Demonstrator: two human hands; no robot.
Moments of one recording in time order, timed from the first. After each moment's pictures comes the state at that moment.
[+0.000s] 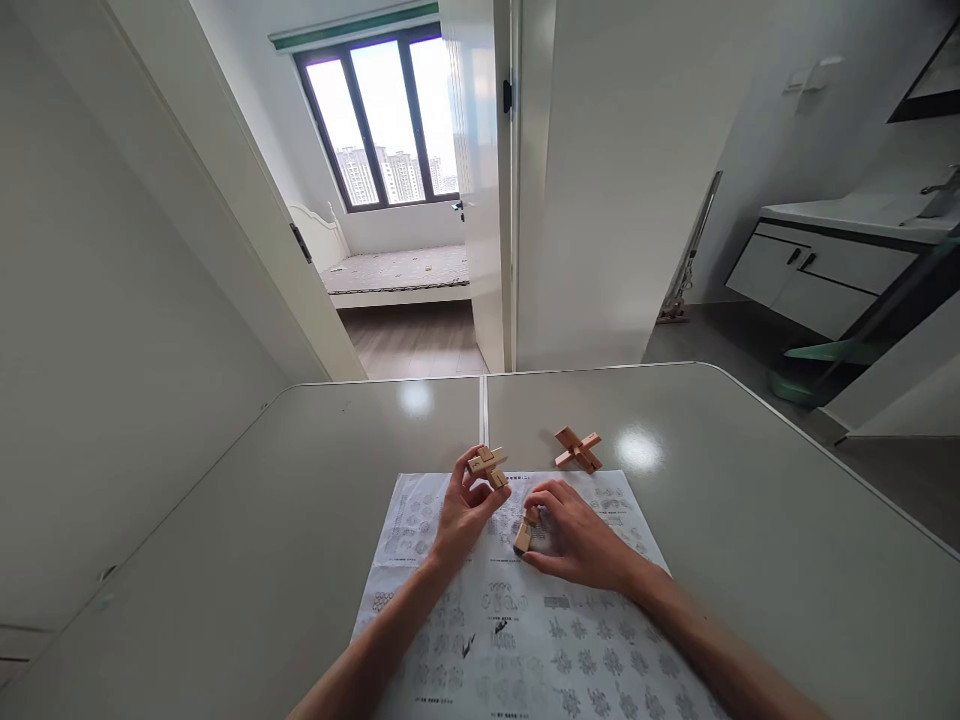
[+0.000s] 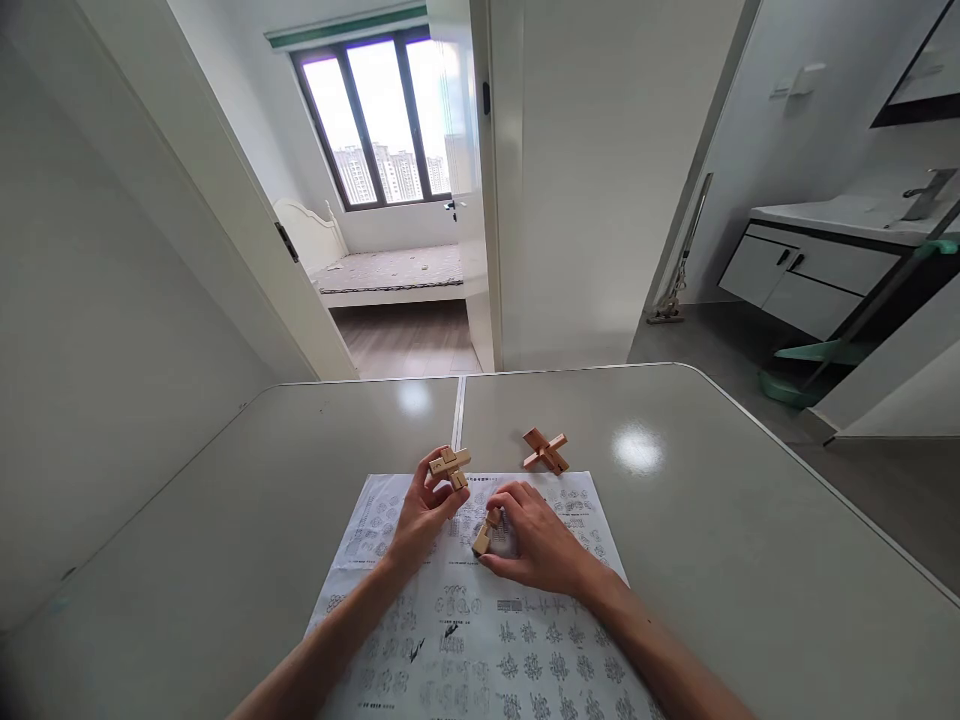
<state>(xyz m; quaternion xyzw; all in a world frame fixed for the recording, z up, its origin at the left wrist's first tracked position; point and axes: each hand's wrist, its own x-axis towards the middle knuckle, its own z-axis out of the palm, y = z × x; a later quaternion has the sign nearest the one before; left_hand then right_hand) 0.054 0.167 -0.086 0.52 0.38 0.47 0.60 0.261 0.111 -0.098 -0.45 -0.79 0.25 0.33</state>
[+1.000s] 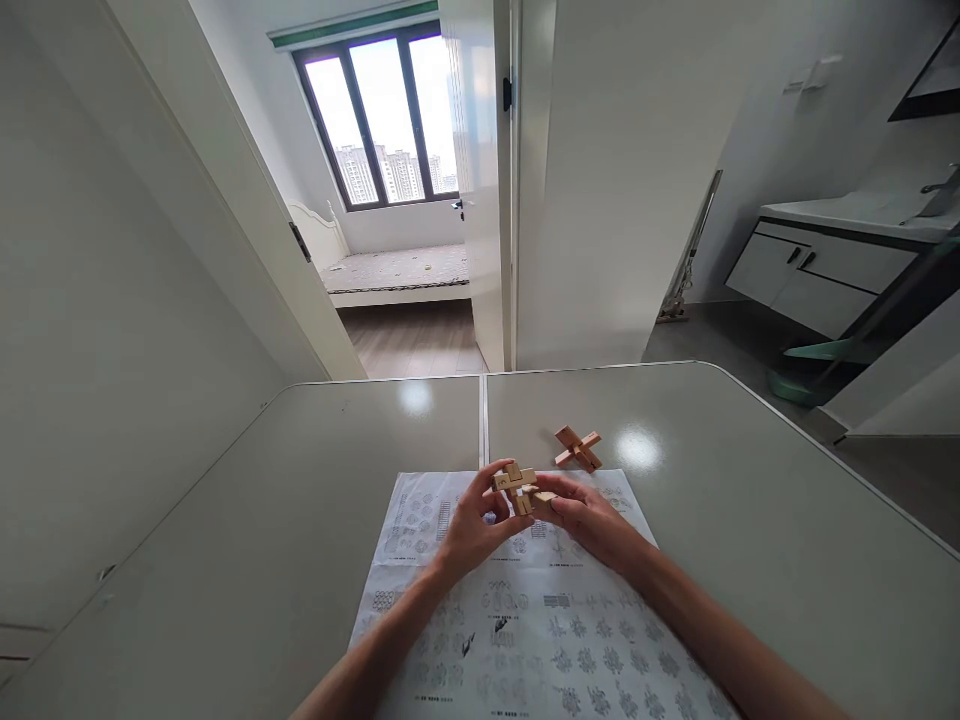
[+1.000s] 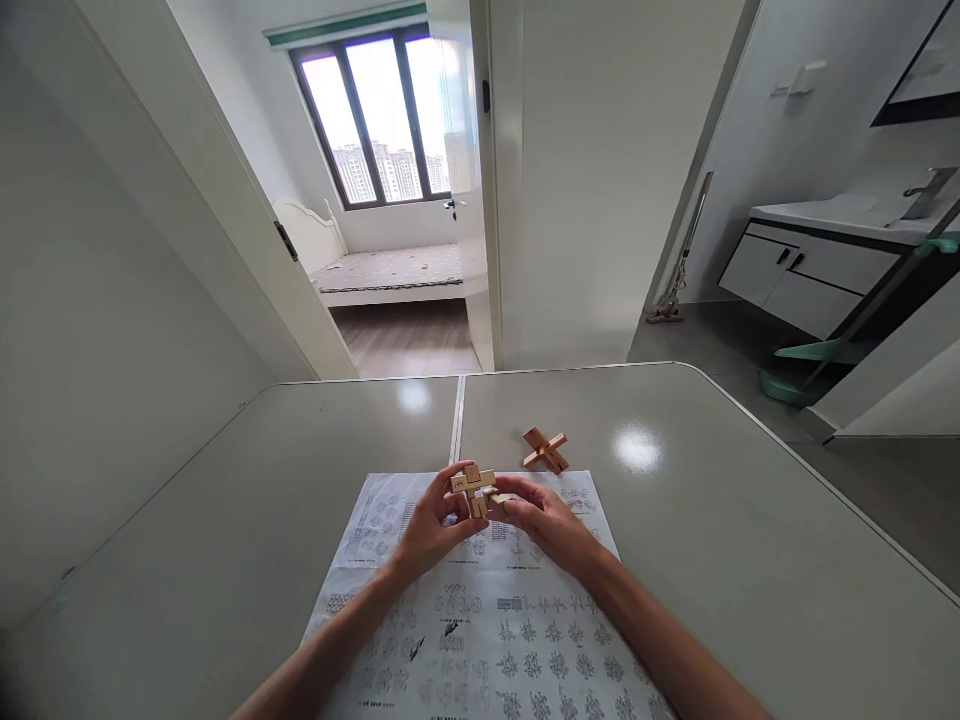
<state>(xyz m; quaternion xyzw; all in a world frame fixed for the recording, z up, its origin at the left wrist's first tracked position) 0.053 0.157 -0.087 0.66 0.36 0.37 0.54 0.269 0.122 -0.102 -0.30 -0.42 0.70 0.49</state>
